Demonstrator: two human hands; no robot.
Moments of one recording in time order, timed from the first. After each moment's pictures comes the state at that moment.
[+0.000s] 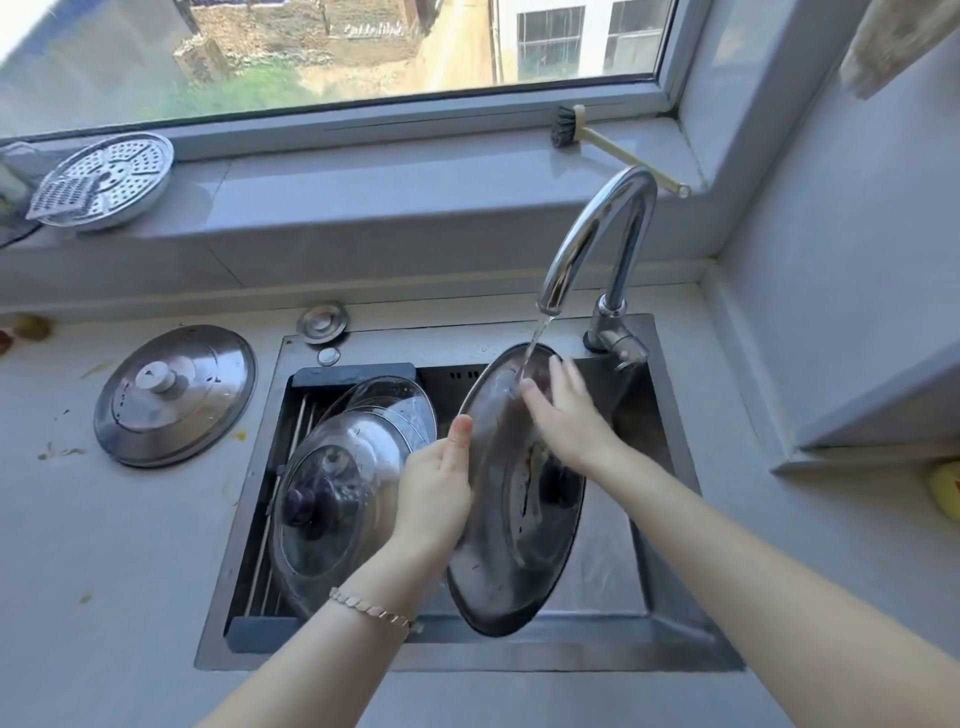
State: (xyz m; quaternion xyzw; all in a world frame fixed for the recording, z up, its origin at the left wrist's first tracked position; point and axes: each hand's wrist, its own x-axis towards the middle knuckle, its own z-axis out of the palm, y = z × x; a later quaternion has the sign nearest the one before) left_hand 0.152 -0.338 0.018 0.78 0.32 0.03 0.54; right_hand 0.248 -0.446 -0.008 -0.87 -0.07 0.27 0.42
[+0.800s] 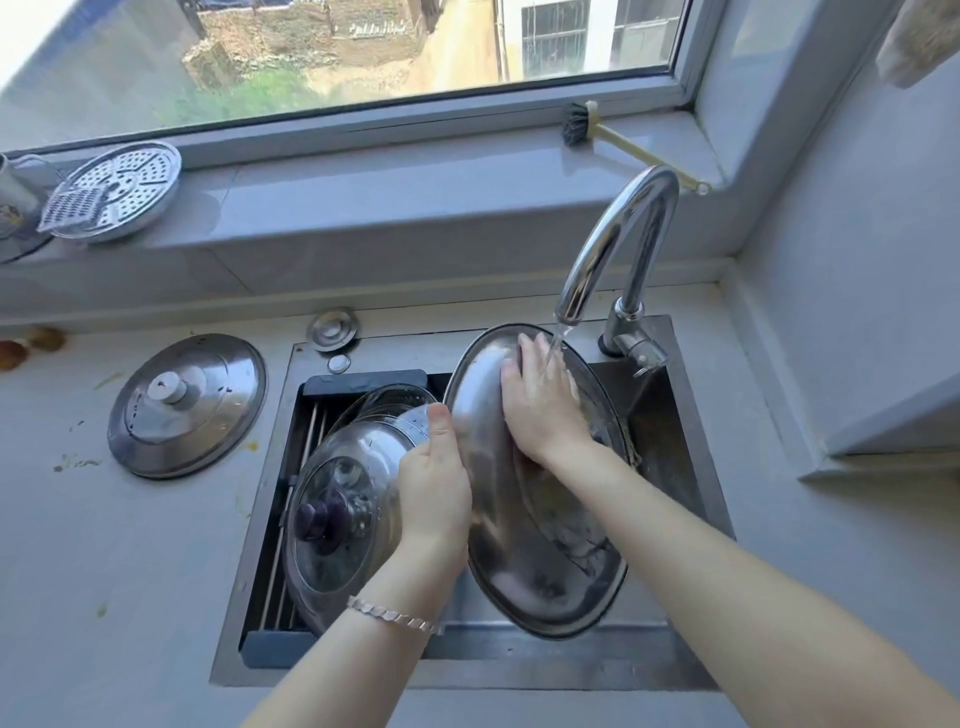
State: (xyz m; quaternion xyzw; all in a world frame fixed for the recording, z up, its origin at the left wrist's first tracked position) left_hand 0.168 -0.331 0.014 0.66 0.42 0.09 0.62; right_hand 0.259 -0.399 -0.005 -0.90 -0.09 0.19 0.37
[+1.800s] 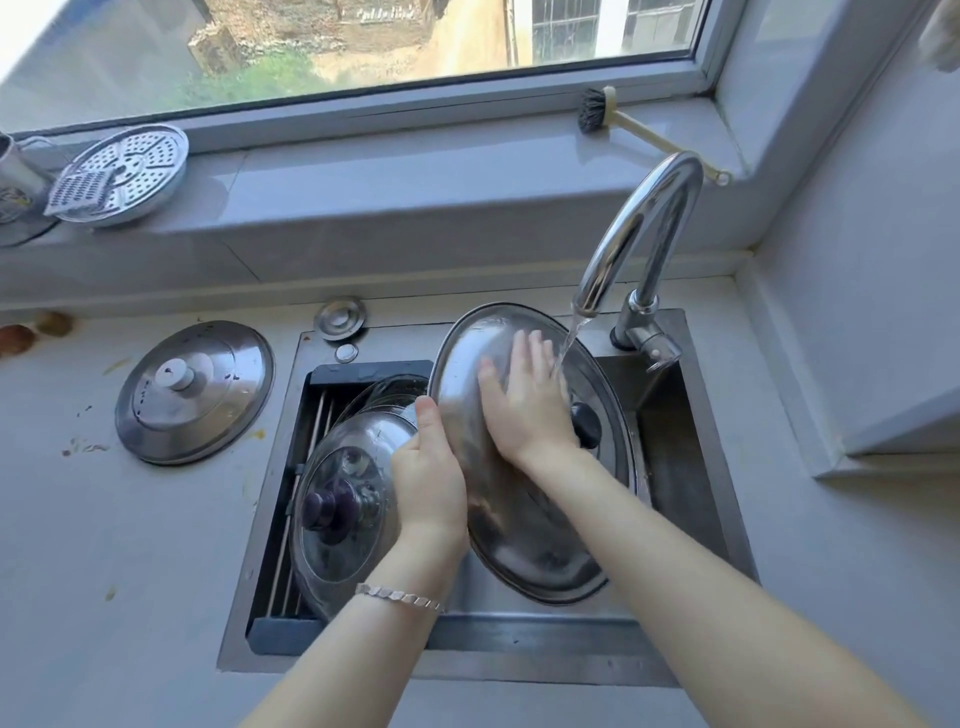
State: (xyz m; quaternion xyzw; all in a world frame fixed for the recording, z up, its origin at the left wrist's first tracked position) left_hand 0.168 -0.323 0.014 0.61 0.45 0.16 0.63; right_hand 0.246 -0.378 -0.011 -0.92 -0.12 0.17 0.35
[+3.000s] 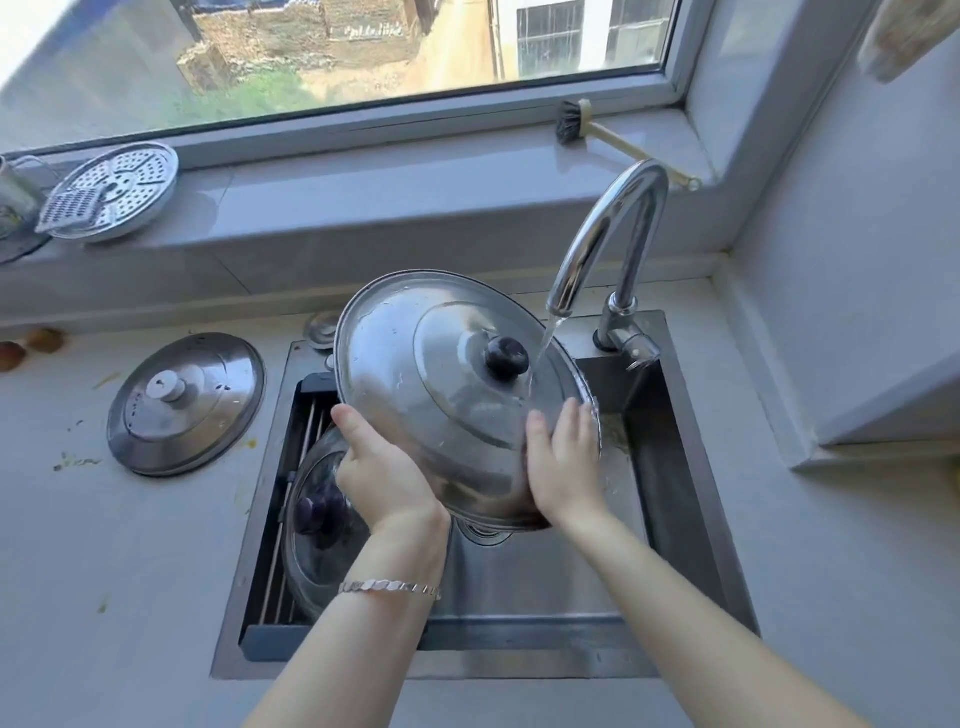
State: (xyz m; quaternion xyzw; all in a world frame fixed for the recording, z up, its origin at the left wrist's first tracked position) left_hand 0.171 -0.329 0.048 0.46 0.53 0.29 0.65; right_hand 0.210 -0.427 -0.039 -0.88 0.02 0.19 0.44
